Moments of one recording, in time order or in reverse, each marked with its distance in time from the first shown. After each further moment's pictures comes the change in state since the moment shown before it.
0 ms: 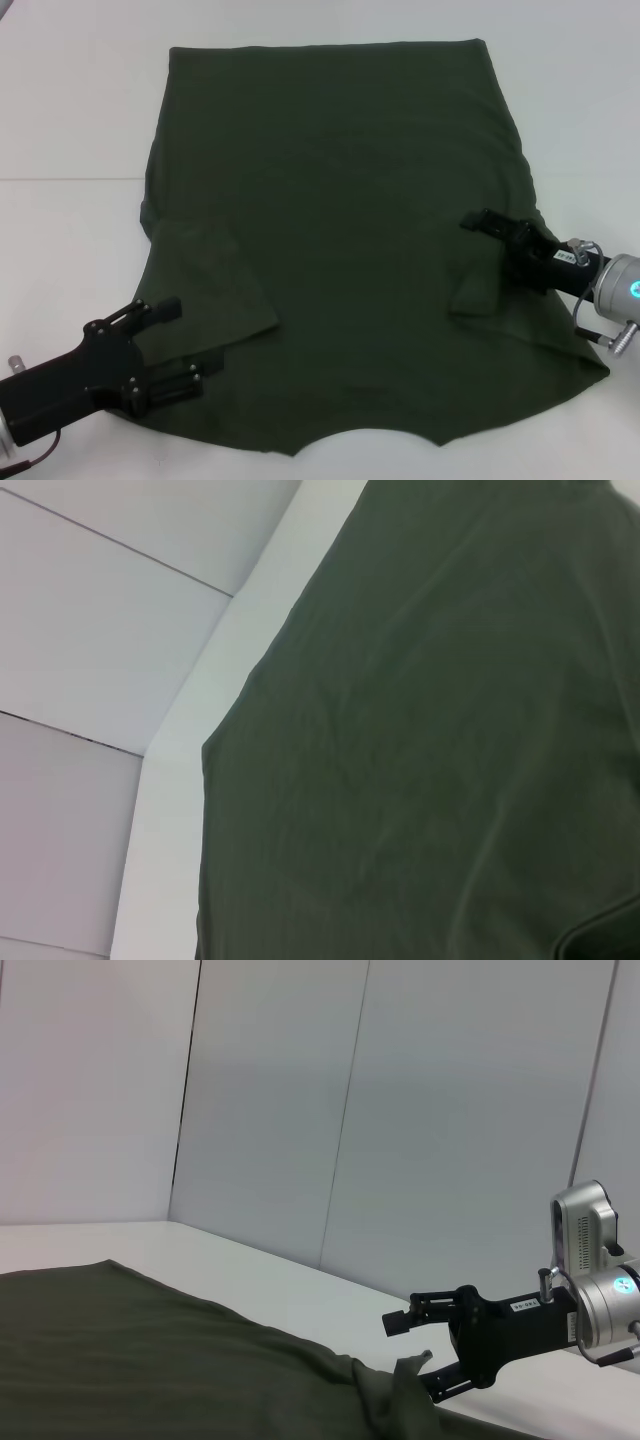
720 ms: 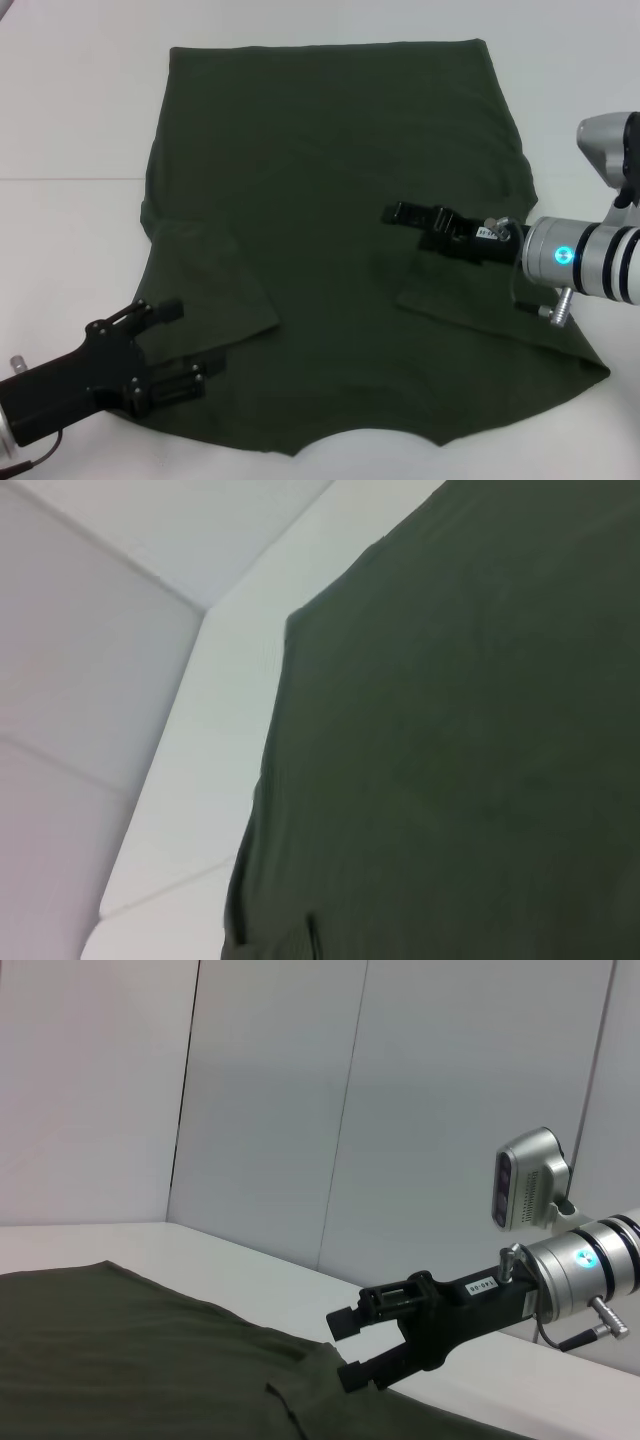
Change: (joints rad) left arm -0.001 -0.002 0.000 0.000 0.000 0.002 0.000; right arm 0.128 0.000 -0.223 -0.009 -0.004 0.028 -0.022
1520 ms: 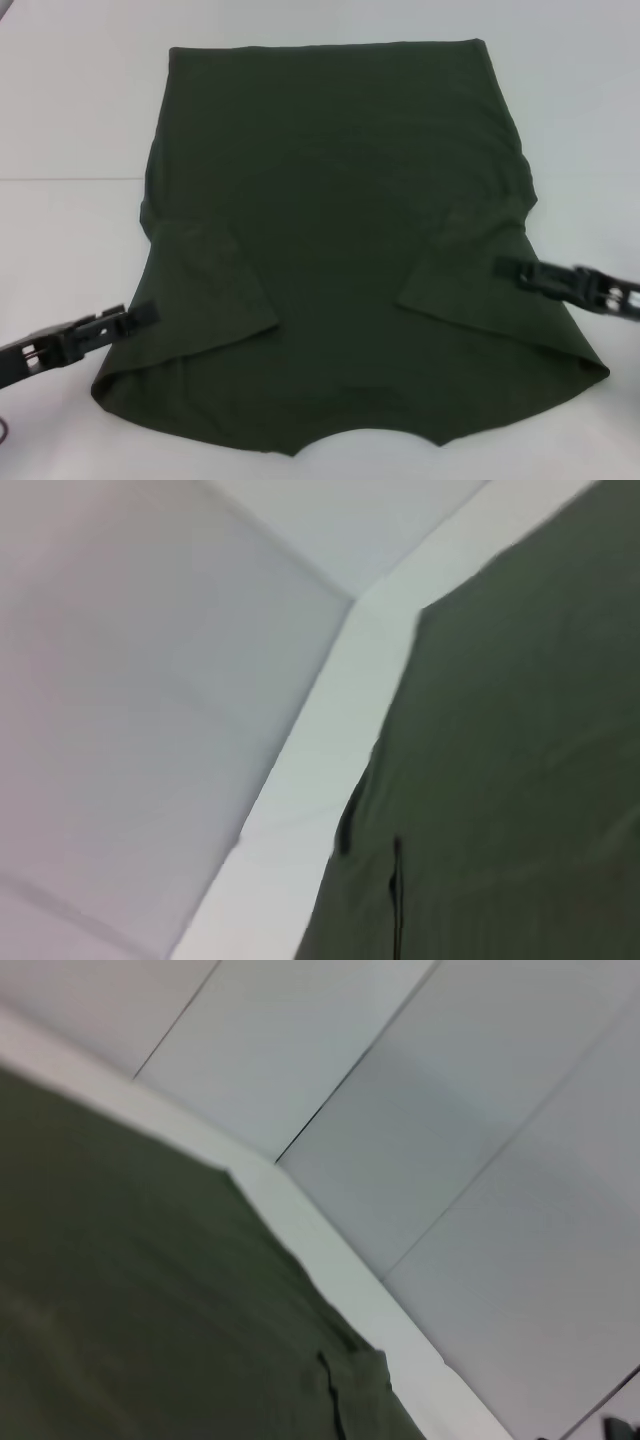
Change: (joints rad) left arm -0.031 0.126 -0.043 -0.075 0.022 -0.021 -0.645; right arm -0.305 -0.120 0.043 -0.122 0.103 -0.518 -0.244
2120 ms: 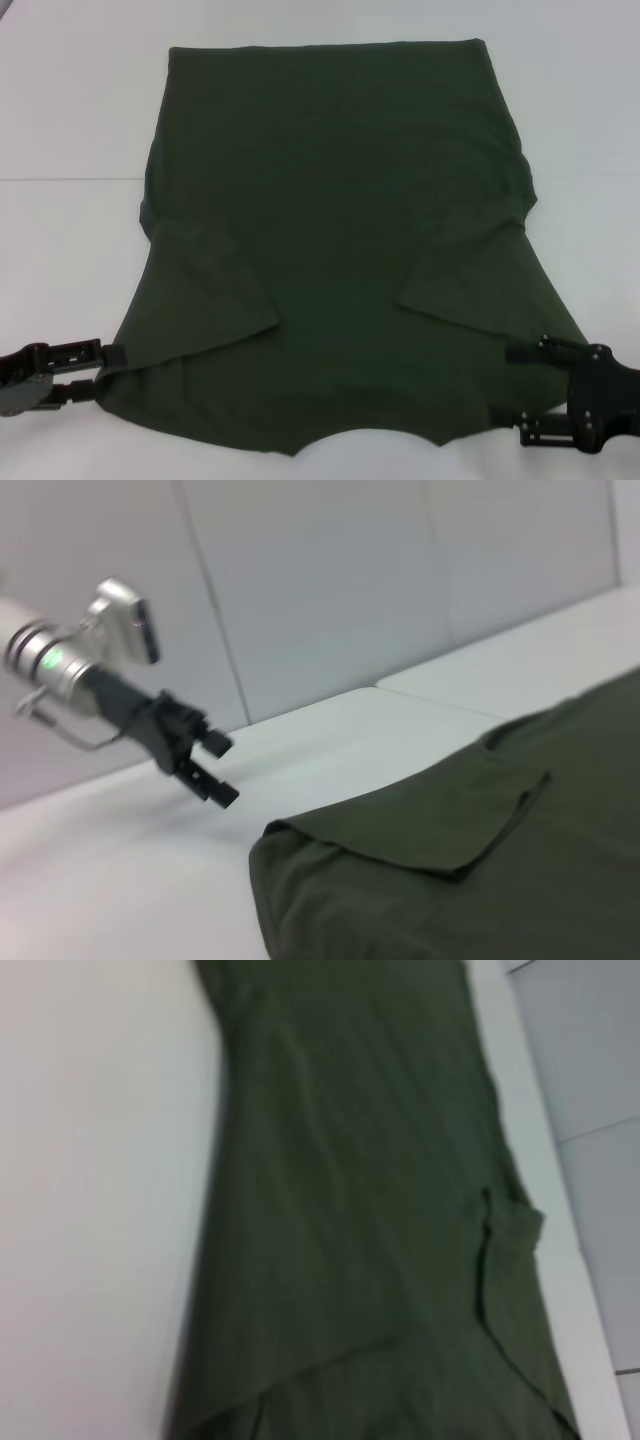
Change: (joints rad) left arm -0.081 0.101 0.022 0.069 0.336 0.016 -0.605; right arm -0.117 0.041 0.003 -0.103 -0.152 -0.221 -0.759
